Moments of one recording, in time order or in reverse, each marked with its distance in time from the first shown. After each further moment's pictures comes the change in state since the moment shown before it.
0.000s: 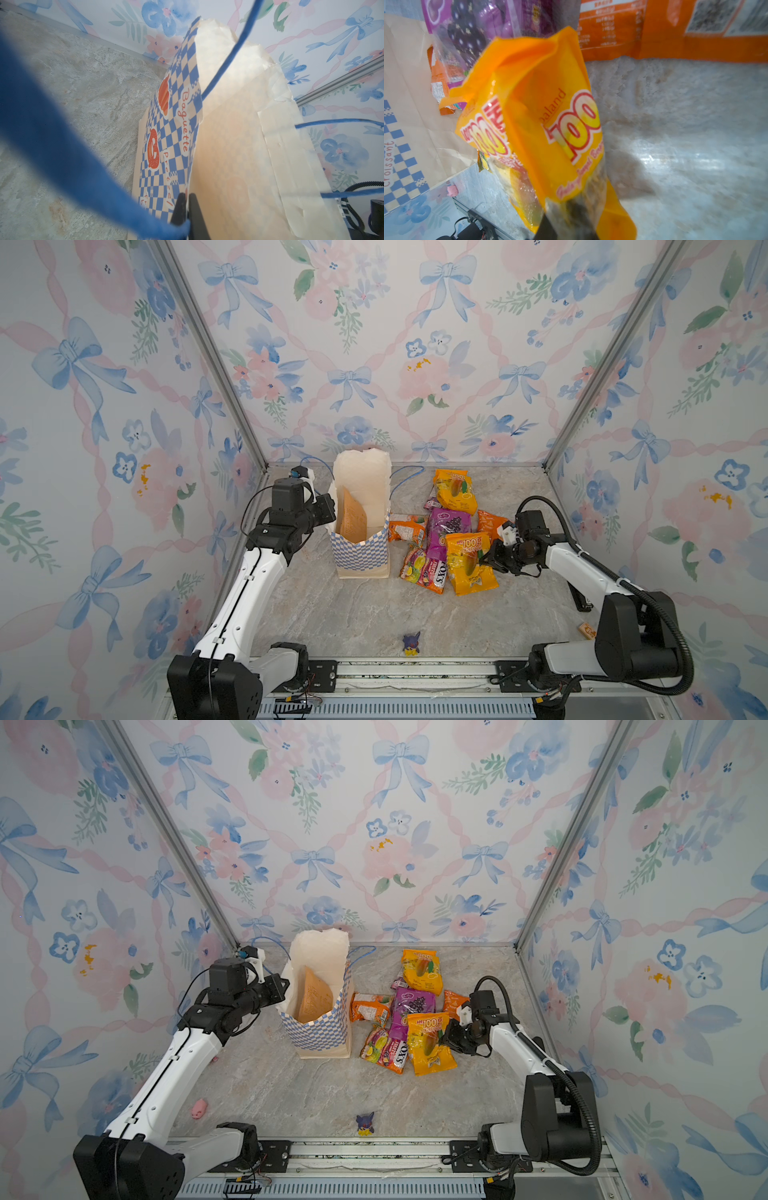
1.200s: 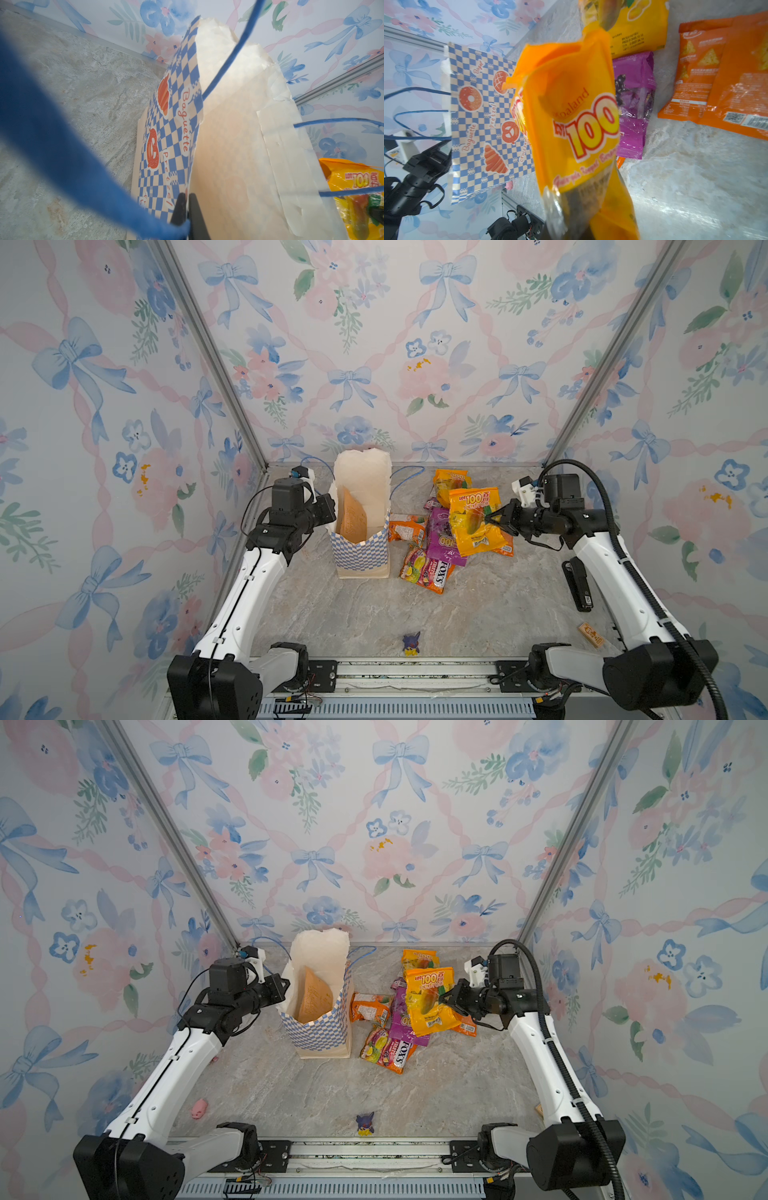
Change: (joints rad) left arm 0.000 0.000 0.000 0.000 0.007 0.000; right arm 0.000 -0.133 0.440 -0.201 -0.118 0.079
